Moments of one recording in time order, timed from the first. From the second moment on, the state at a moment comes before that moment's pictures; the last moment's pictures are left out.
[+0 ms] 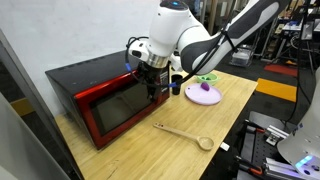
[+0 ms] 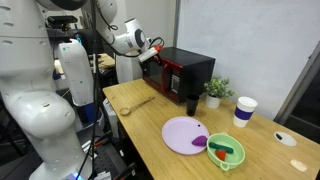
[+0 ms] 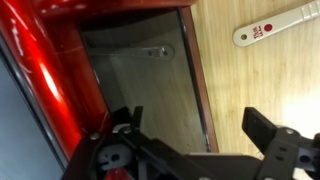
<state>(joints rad) 0.24 0.15 0.16 -2.12 -0.49 2.65 -0.47</state>
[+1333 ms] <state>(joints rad) 0.20 -0.11 0.22 -2.10 0.04 2.27 -0.89</state>
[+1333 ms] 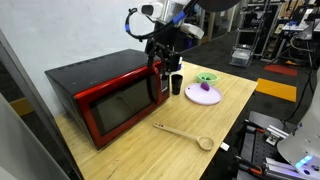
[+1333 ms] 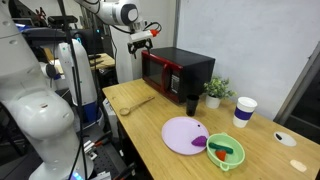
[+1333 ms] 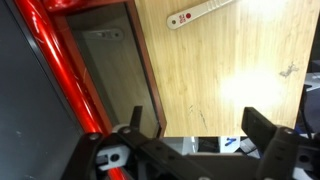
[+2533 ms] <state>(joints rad) 0.16 -0.27 0.08 -2.12 -0.19 1.88 -0.38</state>
